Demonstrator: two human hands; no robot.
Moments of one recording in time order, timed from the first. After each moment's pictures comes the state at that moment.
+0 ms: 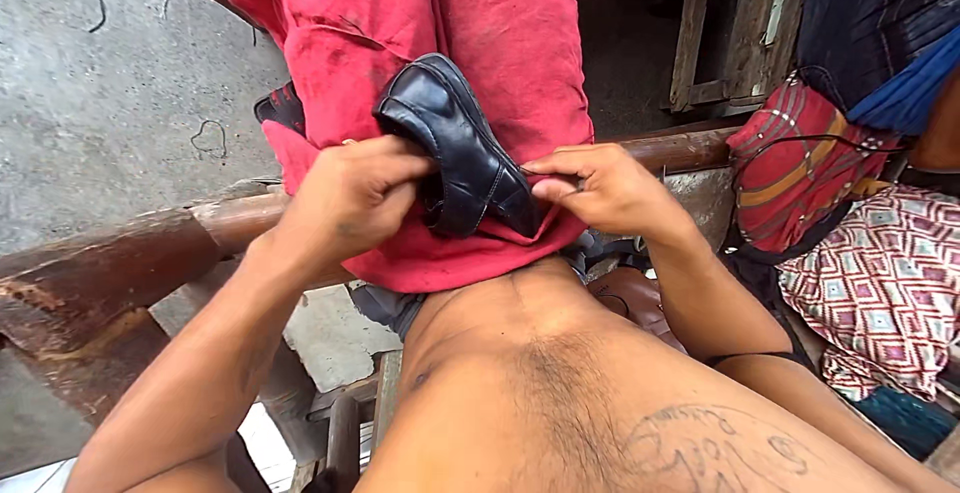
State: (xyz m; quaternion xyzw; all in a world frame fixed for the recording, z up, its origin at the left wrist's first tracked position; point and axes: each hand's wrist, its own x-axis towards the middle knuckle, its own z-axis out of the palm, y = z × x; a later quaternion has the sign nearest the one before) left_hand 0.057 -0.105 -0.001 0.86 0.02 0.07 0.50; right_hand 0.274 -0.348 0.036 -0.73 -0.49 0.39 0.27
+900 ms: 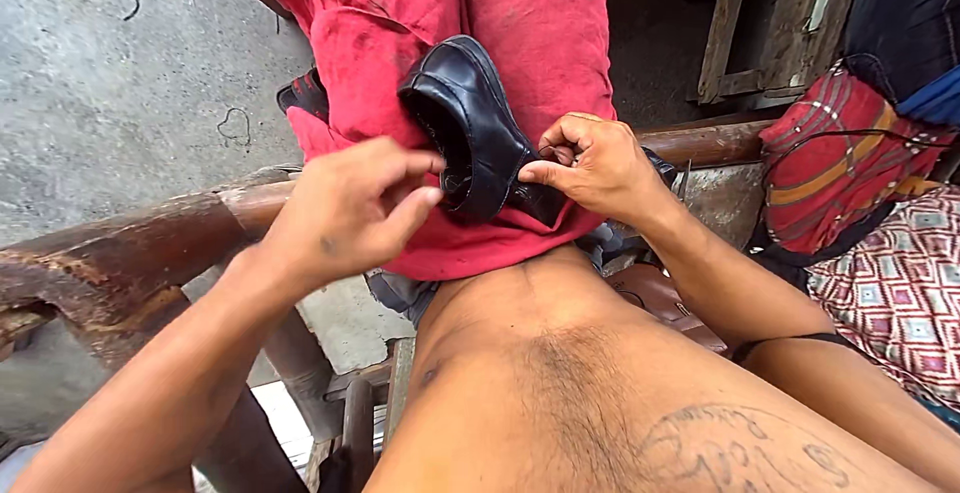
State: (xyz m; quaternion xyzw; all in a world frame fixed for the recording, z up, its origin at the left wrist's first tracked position) left_hand 0.033 -0.098 0.027 0.87 0.07 0.01 0.49; right_hand 0.254 -0.321 0.017 -0.80 -0.44 0.32 0.26
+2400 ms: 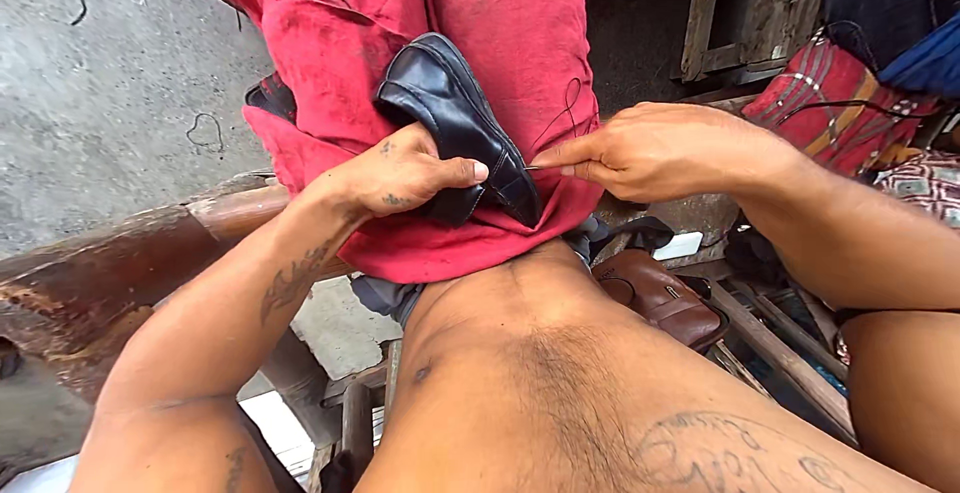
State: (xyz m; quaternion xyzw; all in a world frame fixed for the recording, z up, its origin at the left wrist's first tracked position) left_hand 0.107 -0.130 0.000 0.57 0.15 -0.20 0.78; right_hand 0.305 -0.328 0.080 -0.67 -0.58 0.47 -0.05
